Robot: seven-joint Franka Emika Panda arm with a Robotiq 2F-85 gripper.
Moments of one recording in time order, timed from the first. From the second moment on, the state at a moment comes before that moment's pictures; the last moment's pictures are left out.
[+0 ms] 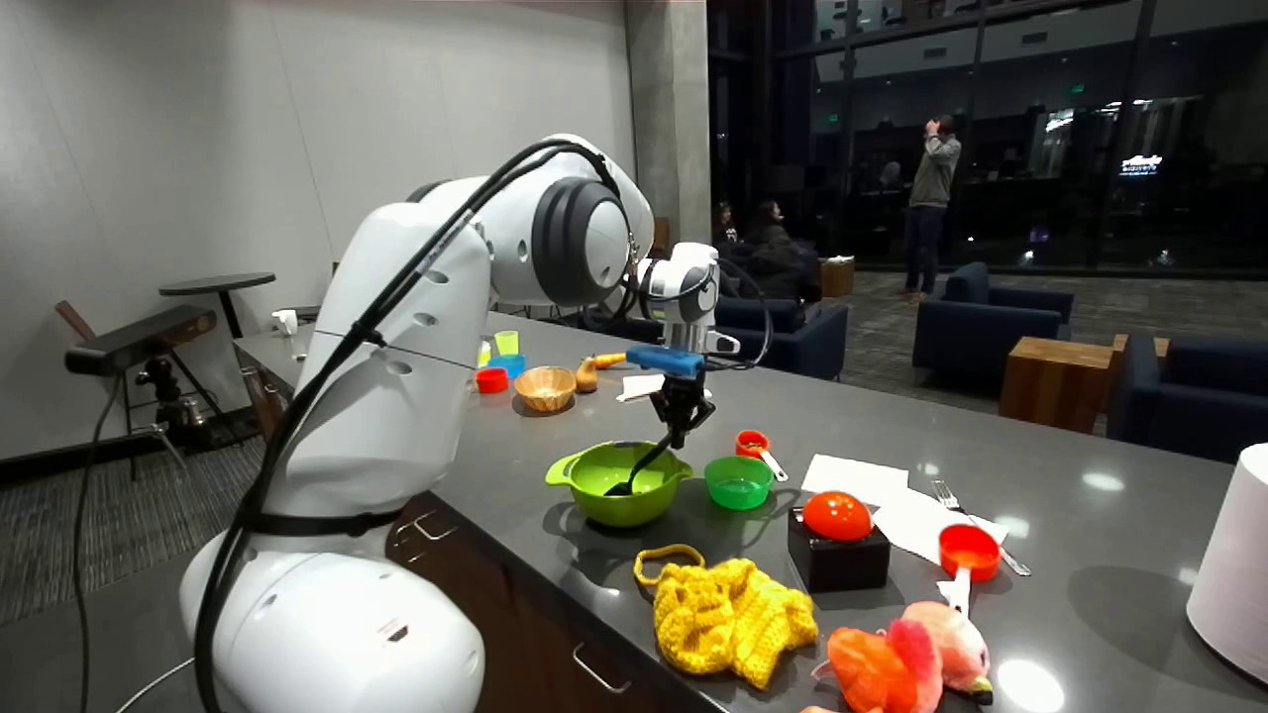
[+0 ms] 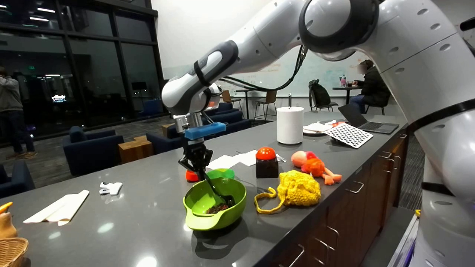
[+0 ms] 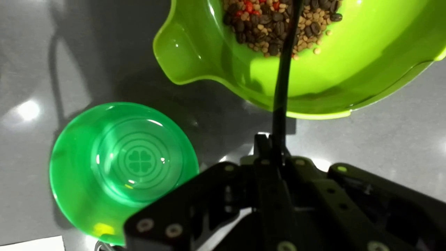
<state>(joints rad) 0.21 0.51 0.11 -1.57 0.00 1.90 0.21</state>
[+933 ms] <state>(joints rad) 0.22 0.46 0.09 -1.41 -0.10 1.80 0.21</state>
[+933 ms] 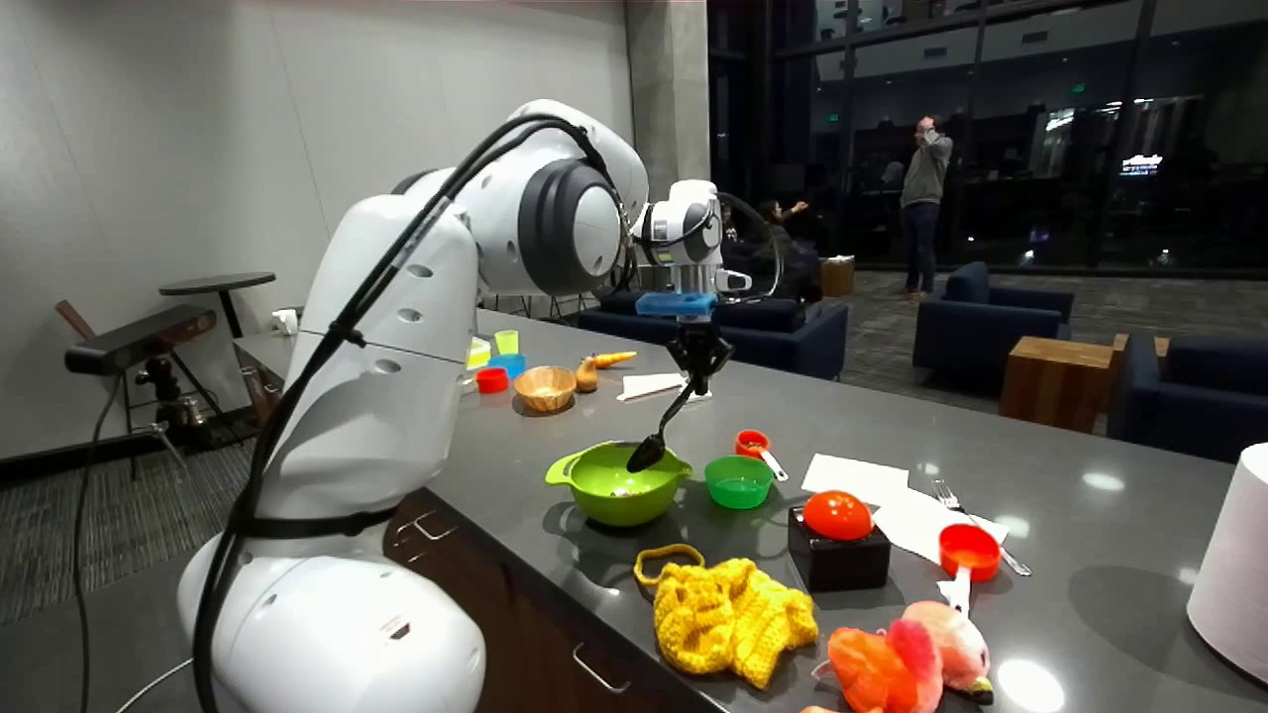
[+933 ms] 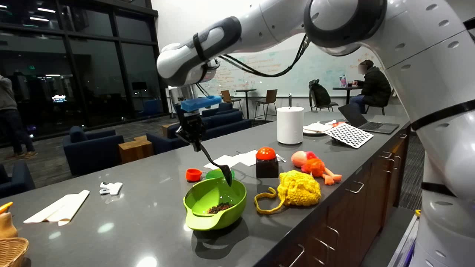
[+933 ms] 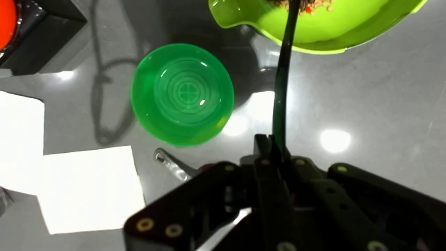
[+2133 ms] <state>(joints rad) -0.01 0.24 0.00 -1.73 0.10 2.45 0.16</state>
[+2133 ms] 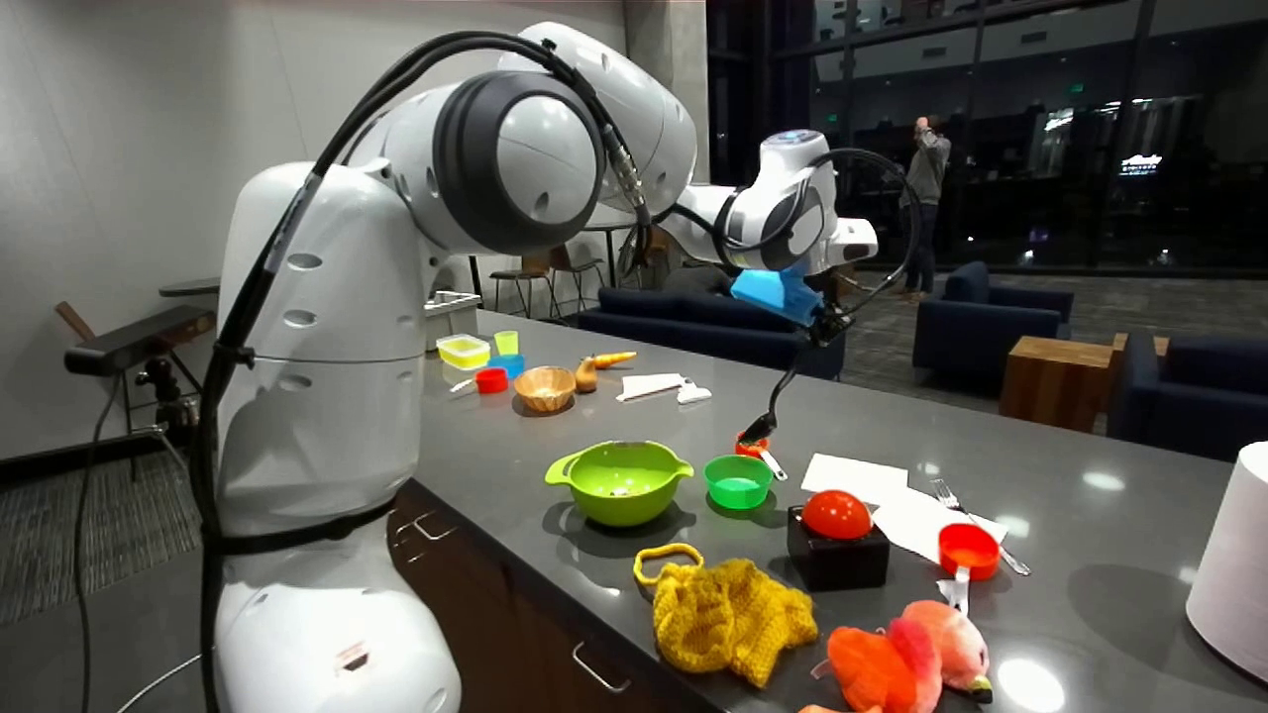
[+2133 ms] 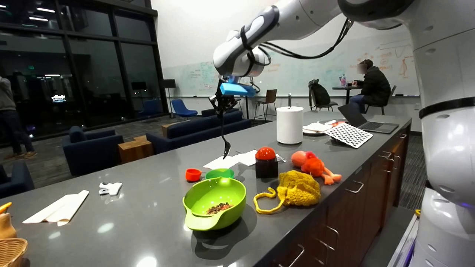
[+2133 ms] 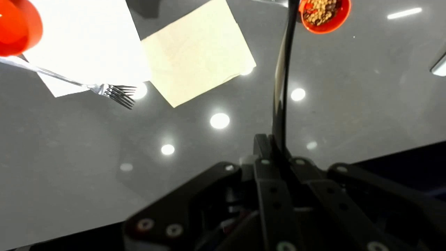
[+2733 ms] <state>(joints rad) -0.09 0.17 0.07 -2.03 0.61 2.82 -0.18</state>
